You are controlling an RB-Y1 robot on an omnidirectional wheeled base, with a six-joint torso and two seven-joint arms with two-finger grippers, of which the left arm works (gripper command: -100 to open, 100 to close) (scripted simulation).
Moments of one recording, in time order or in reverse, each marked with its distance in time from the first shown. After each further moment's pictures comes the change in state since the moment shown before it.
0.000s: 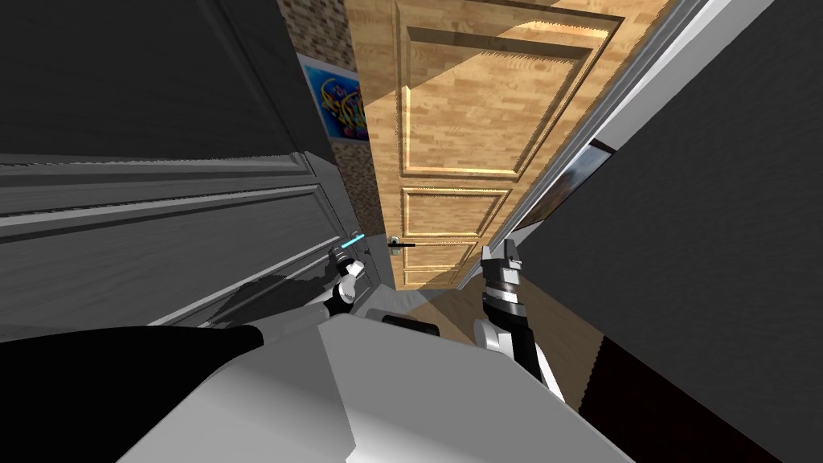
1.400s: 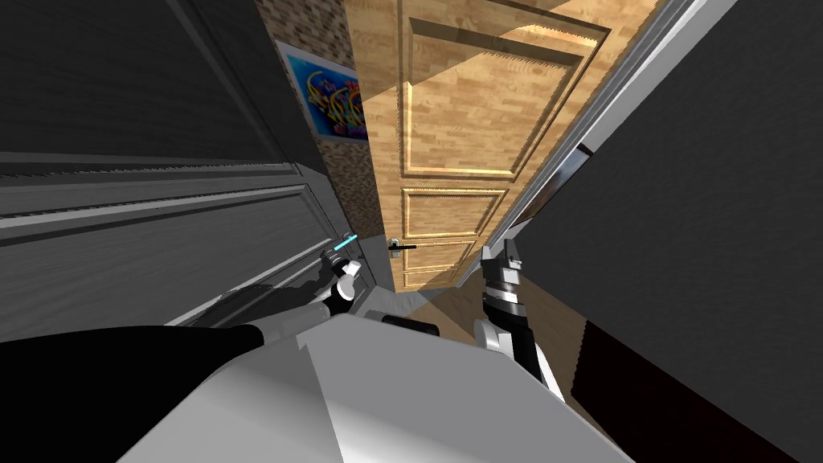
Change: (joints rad) arm -0.010 -0.003 0.105 -0.024 0.044 -0.033 -0.084
